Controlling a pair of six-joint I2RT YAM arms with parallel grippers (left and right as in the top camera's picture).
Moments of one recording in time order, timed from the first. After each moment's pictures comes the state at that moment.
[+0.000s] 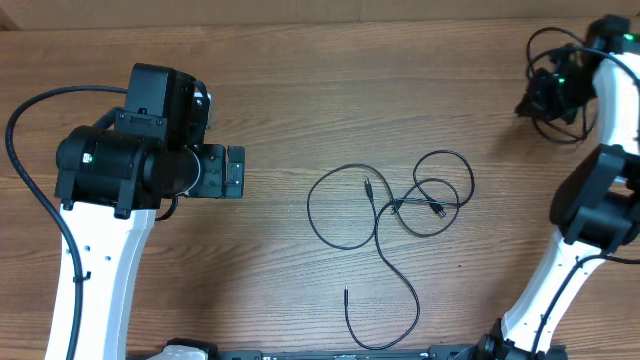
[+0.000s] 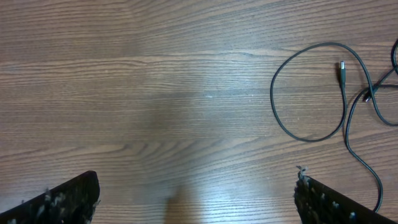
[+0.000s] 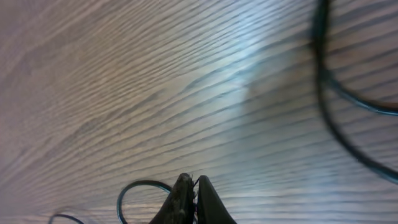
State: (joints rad) left arm -0.20 1.39 1.73 -1.52 -0.04 -0.15; right arm -0.33 2.33 2.16 -1.29 -0.33 0.09
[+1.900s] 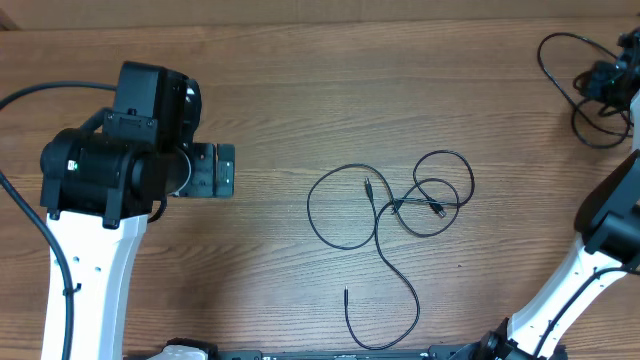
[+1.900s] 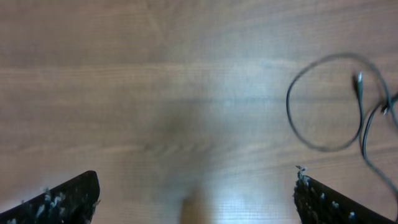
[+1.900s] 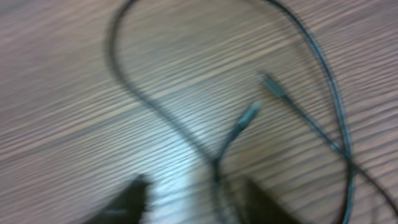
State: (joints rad) left arm -0.20 1.39 1.81 -1.57 -0.12 -0.16; right arm -0.49 2.28 2.02 -0.73 -0.14 -0.06
